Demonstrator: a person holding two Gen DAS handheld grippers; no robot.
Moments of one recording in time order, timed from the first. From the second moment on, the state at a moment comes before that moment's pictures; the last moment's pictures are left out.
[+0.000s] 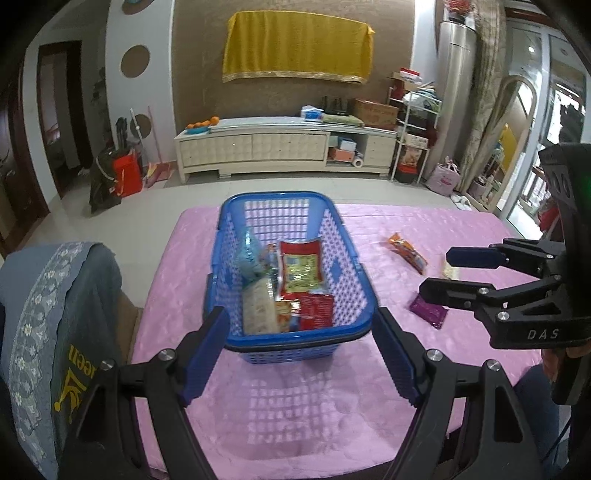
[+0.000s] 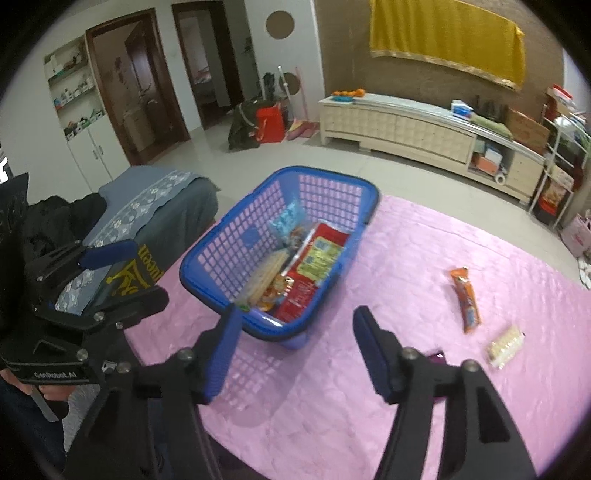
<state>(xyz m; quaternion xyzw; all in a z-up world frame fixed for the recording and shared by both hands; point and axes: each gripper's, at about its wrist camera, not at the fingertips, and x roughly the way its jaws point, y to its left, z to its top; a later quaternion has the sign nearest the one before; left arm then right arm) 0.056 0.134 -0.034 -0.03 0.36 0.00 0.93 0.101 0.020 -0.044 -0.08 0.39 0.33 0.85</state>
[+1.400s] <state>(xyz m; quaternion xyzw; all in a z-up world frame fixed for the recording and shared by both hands) 0.117 -0.039 -0.072 -0.02 0.43 -0.07 0.90 0.114 -0.176 -0.073 -0.05 0.41 0.22 0.88</state>
